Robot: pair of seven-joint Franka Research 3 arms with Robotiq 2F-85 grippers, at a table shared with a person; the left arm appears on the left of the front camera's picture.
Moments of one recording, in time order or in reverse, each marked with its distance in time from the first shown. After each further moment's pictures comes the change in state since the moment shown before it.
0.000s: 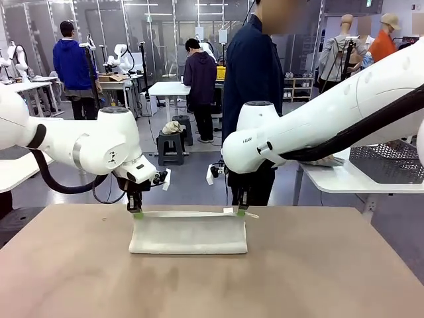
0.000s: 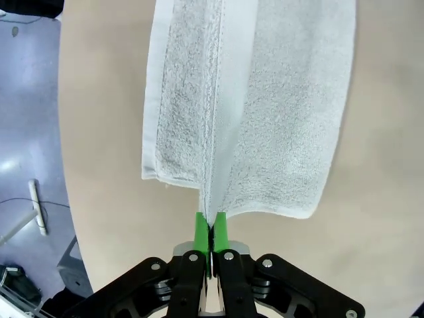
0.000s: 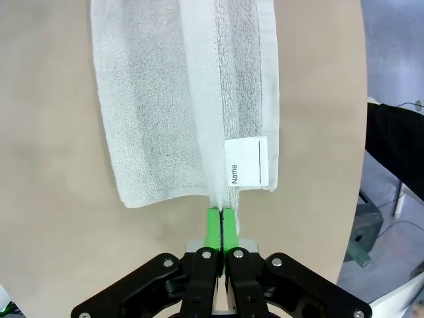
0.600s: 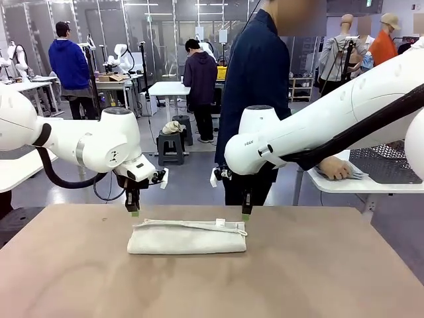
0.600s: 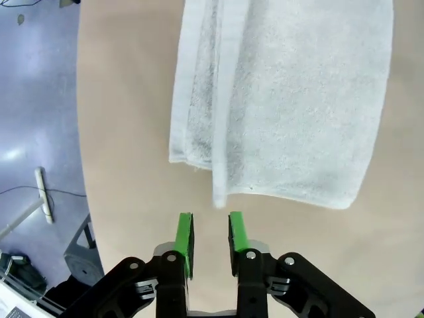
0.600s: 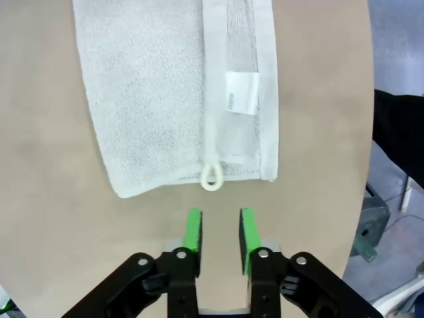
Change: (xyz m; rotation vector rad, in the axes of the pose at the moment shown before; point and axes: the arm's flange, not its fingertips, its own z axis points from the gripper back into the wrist) left arm -0.011 0.023 -0.002 0.031 0.044 0.004; right arm -0.010 -0.011 -0.010 0.011 0.027 -0.015
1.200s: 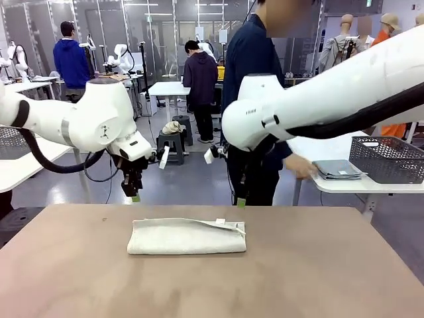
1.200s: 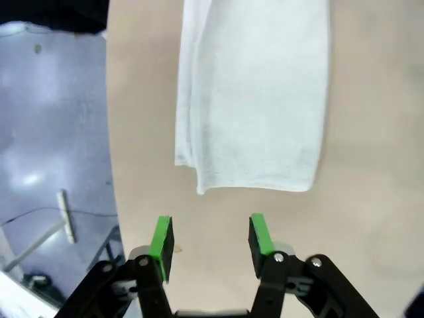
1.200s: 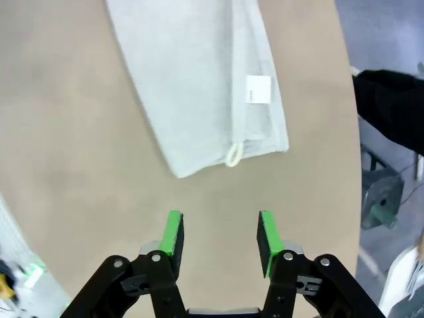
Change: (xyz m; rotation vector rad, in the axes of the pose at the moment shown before) left arm 0.006 -0.026 0.087 0.044 -0.100 -0.076; right arm 0.015 0.039 0.089 0.011 -0.015 -0.182
